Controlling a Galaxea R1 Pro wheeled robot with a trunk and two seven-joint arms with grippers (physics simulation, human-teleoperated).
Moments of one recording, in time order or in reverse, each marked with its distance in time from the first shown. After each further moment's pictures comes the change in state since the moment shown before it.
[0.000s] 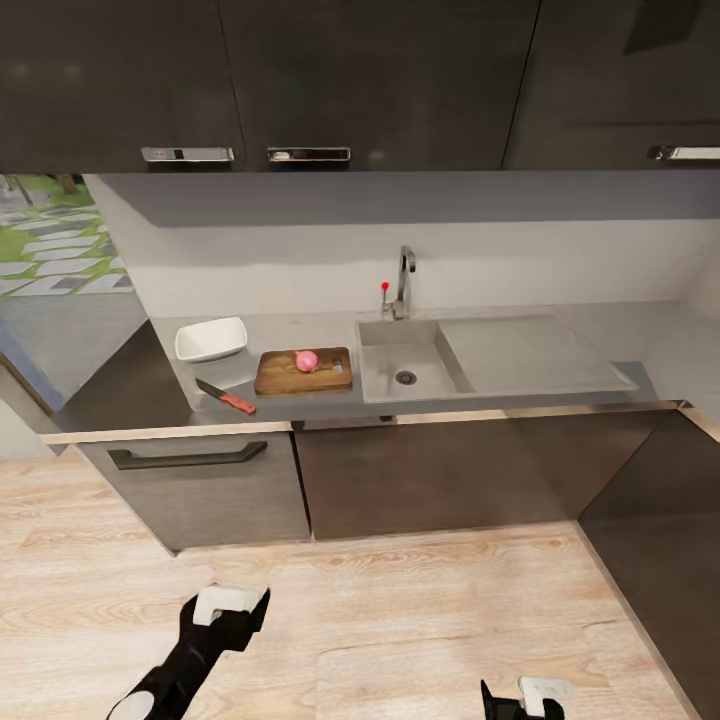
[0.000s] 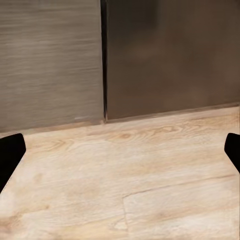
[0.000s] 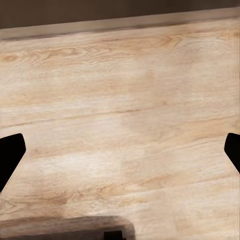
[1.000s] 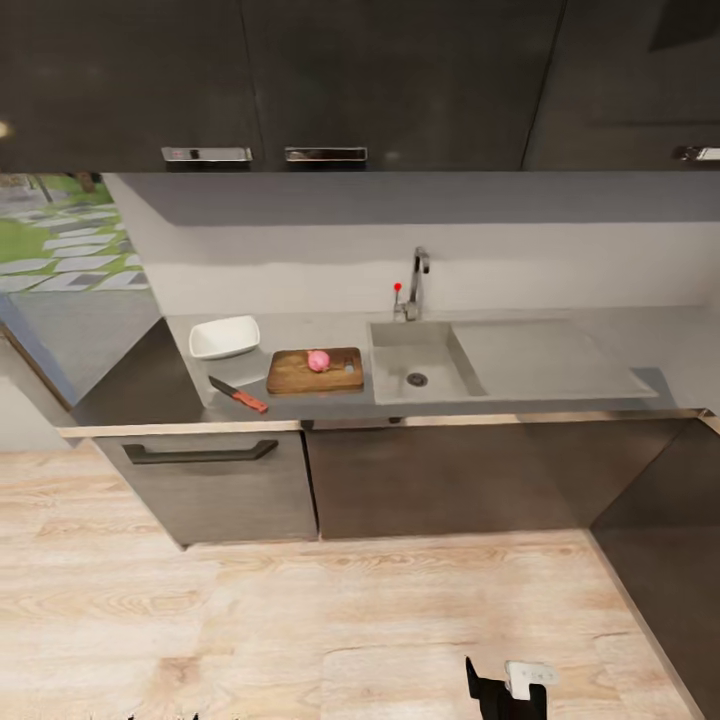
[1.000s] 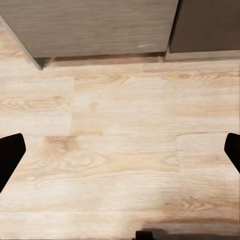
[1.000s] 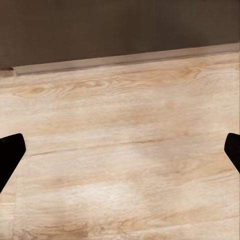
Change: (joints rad) left arm 0.180 0.049 0.141 0.363 0.002 -0.389 -0.001; right arm 0.000 0.025 -0.001 -0.042 0.001 -0.080 -0.001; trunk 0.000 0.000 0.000
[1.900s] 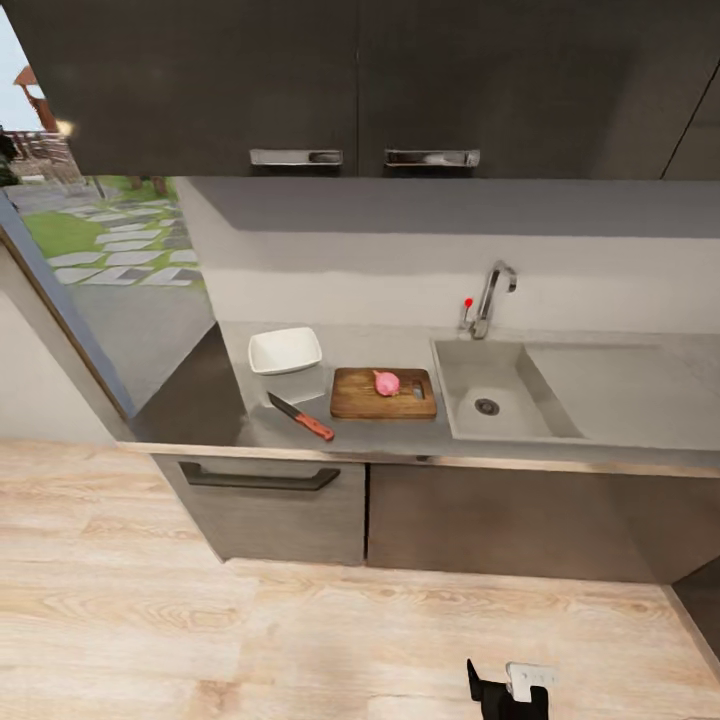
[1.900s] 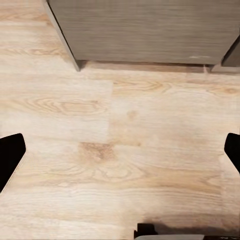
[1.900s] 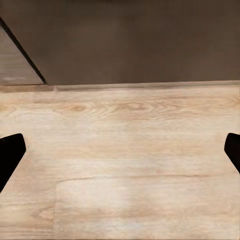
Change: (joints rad) left arm -0.001 0.001 0.001 0.032 0.000 -0.008 0.001; right arm 0.000 0.000 -0.001 0.009 -0.001 0.000 0.000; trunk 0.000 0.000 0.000
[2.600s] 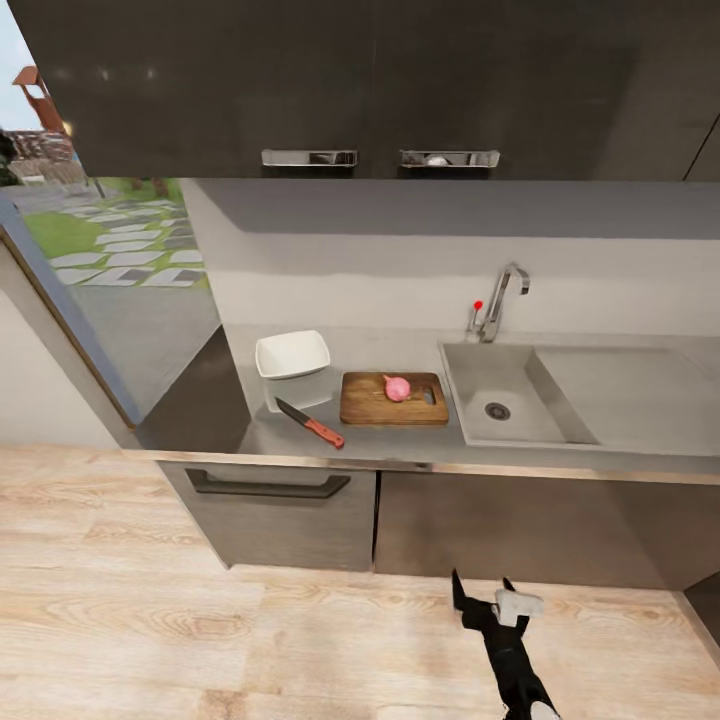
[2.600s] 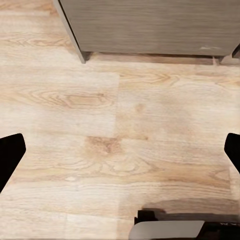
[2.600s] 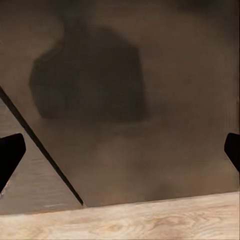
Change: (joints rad) left arm 0.000 -0.001 -0.002 0.043 0.000 -0.002 0.000; right arm 0.001 -0.027 0.000 -0.327 0.022 -0.147 -0.100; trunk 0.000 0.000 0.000
